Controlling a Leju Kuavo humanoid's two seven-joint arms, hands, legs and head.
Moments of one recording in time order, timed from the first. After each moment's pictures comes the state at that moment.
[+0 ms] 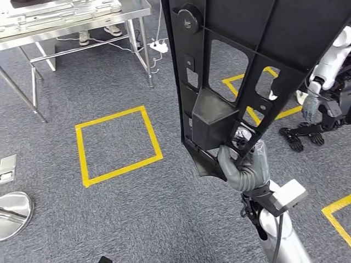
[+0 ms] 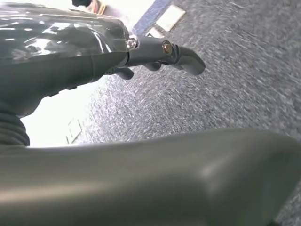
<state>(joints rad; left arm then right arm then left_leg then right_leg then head) -0.07 -0.20 0.76 -0.21 -1.34 0.51 -0.16 -0.17 -0.12 0.35 -1.82 -0.07 0.01 -0.52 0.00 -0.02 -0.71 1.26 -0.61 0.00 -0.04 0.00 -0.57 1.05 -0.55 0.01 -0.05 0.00</state>
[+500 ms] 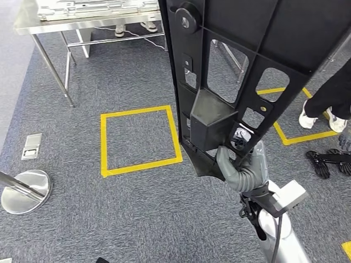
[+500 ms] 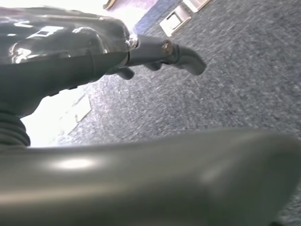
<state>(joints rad) -0.06 -0.20 0.77 -0.21 -1.34 0.51 -0.15 -0.16 -0.11 0.35 -1.83 -0.08 0.01 -0.53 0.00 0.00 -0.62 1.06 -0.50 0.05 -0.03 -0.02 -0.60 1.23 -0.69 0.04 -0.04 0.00</state>
